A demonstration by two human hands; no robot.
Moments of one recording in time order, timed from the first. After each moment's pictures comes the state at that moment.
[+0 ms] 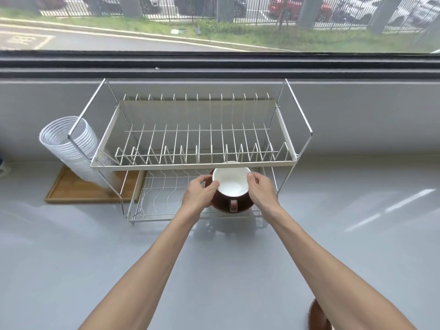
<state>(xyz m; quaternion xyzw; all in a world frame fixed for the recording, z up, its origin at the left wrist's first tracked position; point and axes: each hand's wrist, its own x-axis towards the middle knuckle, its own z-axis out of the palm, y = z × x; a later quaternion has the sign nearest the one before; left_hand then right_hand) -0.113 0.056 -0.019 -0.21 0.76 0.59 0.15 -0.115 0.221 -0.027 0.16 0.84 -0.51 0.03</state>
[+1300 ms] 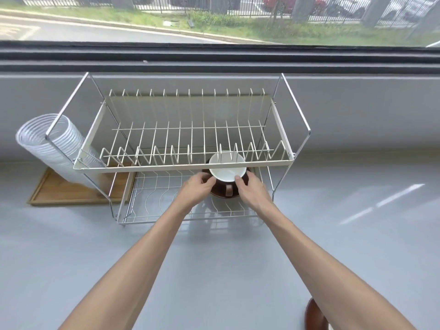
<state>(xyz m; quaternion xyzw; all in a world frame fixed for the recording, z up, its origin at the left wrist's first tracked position) -0.143 0.053 -0.030 -0.10 0.86 0.46 0.20 -0.127 0.221 -0.036 0.14 0.89 -0.42 0.10</state>
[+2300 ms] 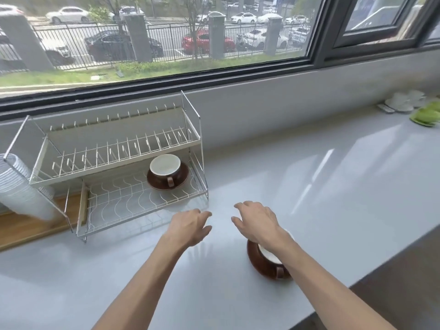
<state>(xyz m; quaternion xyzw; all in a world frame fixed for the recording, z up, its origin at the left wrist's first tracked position) 0.035 0.131 -0.003 0.32 0.93 -0.02 0.18 0.114 0.306 0.010 0.13 0.98 -0.09 0.10</state>
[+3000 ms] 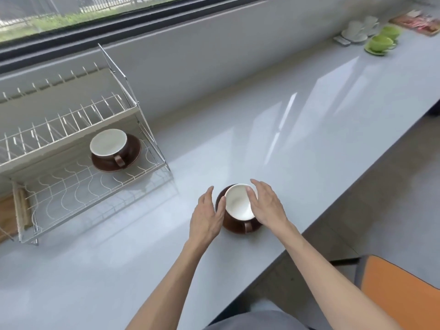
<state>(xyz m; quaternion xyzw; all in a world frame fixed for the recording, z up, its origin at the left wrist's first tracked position) 0.127 0.223 -0.073 0.17 0.88 0.36 0.24 0.205 0.376 -0.058 0.37 0.86 -0.35 0.03</state>
